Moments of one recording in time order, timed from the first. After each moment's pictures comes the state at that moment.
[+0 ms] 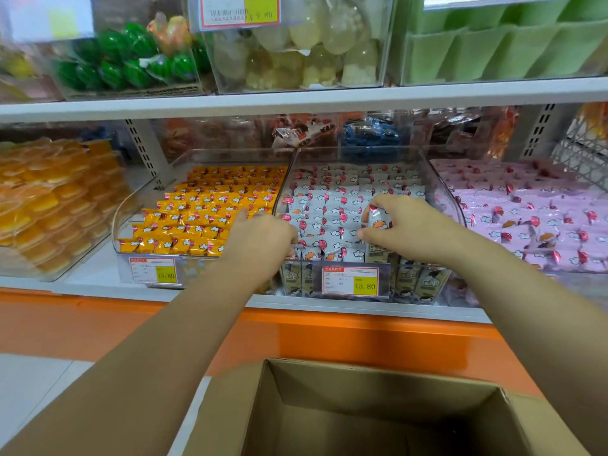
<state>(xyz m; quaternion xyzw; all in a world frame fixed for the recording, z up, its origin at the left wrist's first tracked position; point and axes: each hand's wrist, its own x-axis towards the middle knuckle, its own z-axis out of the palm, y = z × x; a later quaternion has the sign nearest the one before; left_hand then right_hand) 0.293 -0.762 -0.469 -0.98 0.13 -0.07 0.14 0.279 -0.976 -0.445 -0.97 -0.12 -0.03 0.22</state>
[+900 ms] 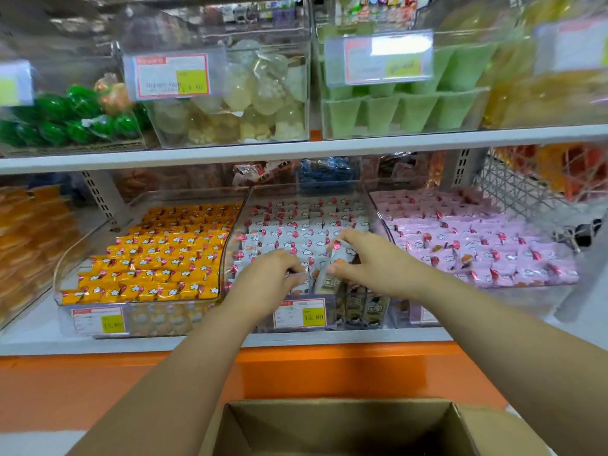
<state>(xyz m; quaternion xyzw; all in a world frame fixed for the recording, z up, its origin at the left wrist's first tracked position) 0.298 -0.821 -0.479 -0.95 0.22 -0.04 -0.20 0.266 -1.012 -0.446 -0.95 -0.14 -0.01 0.27</state>
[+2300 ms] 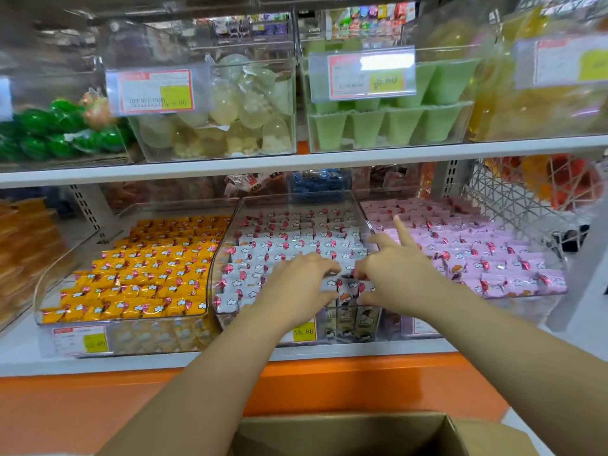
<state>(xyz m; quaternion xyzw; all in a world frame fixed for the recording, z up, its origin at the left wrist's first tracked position) 0.290 -0.874 -0.463 -0.95 0.28 -0.05 -0.11 0.262 -1.038 -0.447 -0.98 -0.13 -0.04 -0.15</state>
